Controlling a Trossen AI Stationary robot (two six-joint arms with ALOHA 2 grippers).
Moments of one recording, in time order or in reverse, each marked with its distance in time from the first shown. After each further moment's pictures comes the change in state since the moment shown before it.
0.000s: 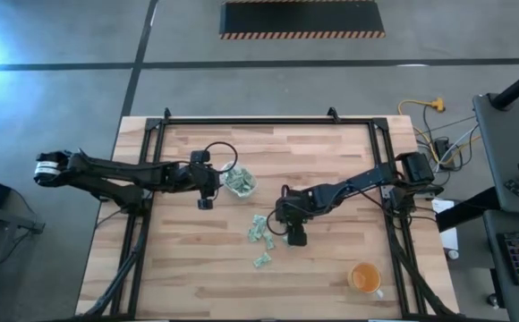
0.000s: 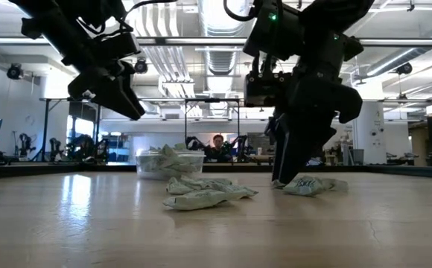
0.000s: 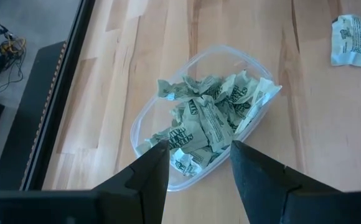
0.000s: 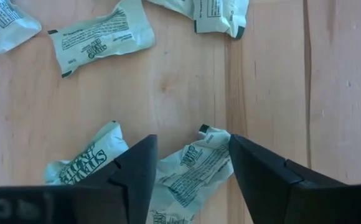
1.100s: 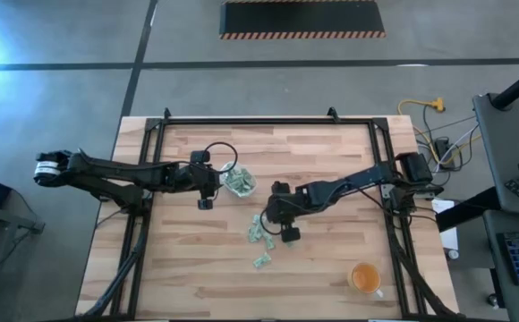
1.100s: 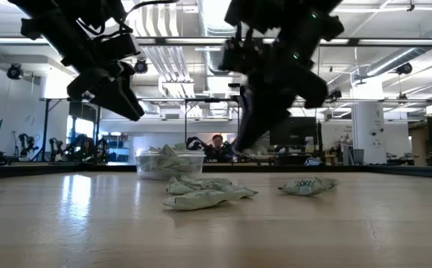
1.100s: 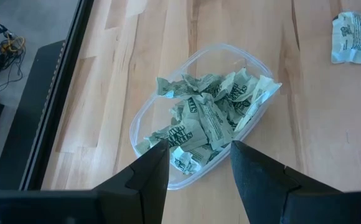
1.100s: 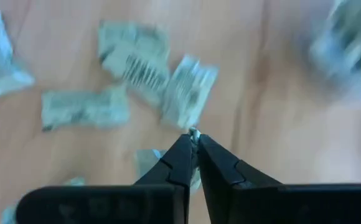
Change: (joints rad) left arm 0.000 0.000 -0.004 0.000 0.000 -0.001; right arm 0.000 0.006 0.146 -0.014 0.128 -0.294
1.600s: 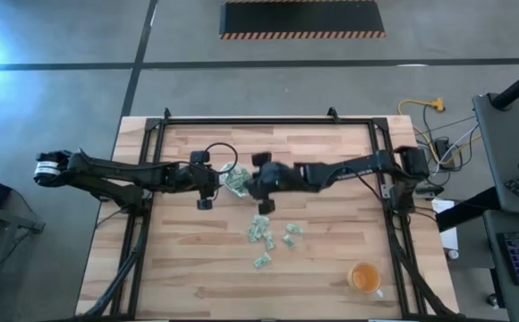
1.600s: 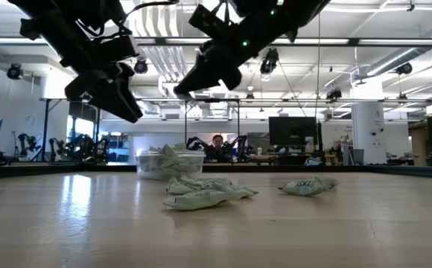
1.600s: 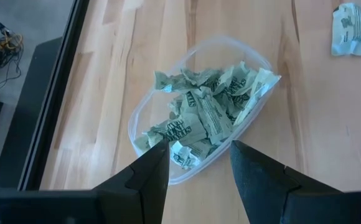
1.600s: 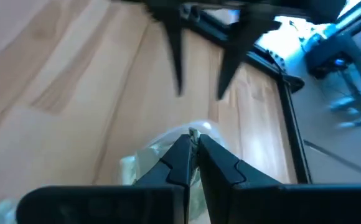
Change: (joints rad) left arm 0.000 0.000 -0.001 -0.017 0.000 0.001; right arm -0.154 0.000 0.095 0.392 0.086 -0.376
